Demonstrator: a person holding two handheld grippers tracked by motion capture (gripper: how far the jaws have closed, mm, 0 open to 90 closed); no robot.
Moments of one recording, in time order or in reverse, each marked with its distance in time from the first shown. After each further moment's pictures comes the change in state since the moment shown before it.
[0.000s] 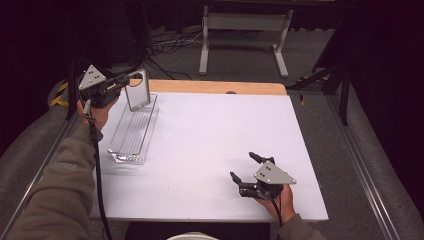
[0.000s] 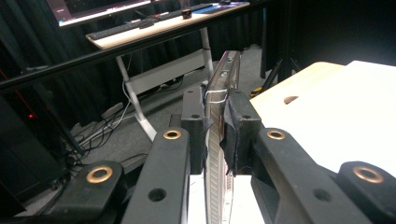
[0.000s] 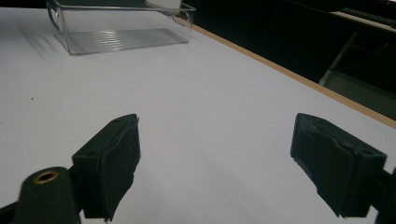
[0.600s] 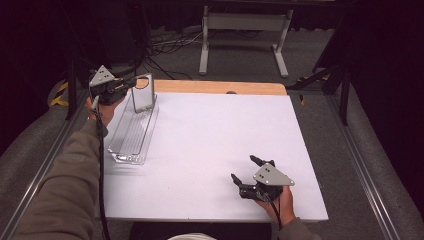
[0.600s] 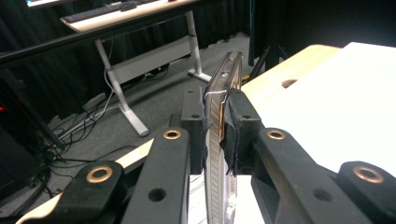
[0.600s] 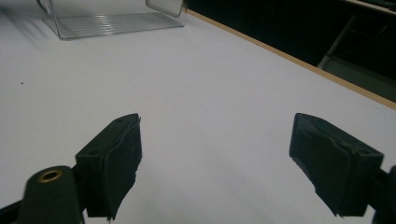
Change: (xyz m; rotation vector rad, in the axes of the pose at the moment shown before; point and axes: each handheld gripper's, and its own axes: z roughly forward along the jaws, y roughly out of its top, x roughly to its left) left arm 0.016 -0.023 0.040 0.042 -0.083 -0.007; right arm 0.002 -0.010 0.000 0.053 -0.020 0.019
